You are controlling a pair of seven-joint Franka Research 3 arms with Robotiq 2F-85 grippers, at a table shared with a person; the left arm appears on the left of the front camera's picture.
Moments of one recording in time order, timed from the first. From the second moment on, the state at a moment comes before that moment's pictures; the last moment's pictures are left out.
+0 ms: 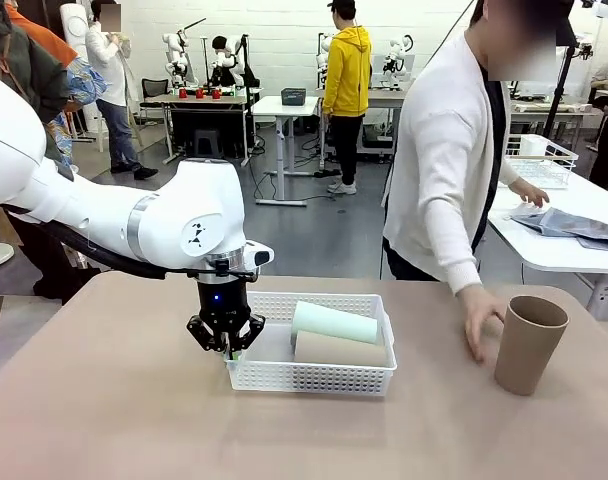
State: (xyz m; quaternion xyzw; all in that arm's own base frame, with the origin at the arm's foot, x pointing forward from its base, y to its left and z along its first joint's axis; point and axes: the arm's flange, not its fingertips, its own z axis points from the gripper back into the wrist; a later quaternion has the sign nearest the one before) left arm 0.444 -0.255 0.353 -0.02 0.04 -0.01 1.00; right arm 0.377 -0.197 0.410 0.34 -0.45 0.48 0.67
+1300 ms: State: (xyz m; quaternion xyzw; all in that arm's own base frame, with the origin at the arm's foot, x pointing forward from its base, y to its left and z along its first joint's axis) left arm 0.444 -0.255 0.353 -0.02 0.04 -0.01 1.00; right arm 0.423 -0.167 0.252 0.42 -0.37 0.51 0.65
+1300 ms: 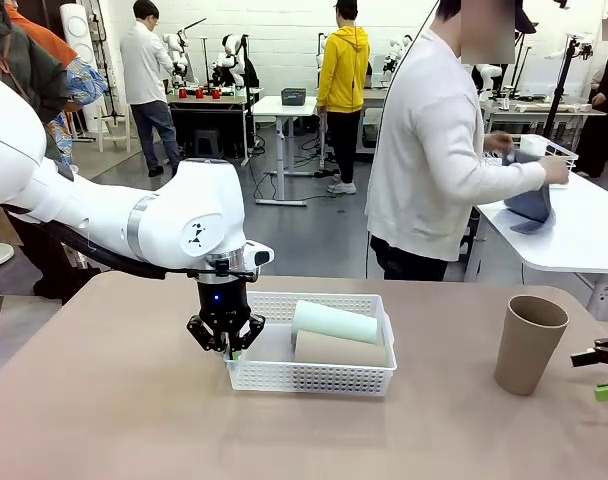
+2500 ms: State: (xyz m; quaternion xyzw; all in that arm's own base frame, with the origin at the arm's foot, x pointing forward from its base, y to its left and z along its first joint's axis) left arm 0.444 -0.255 0.353 -0.02 0.04 -0.01 1.00; right arm 0.457 -0.116 0.244 0.40 -0.40 0.52 0.64
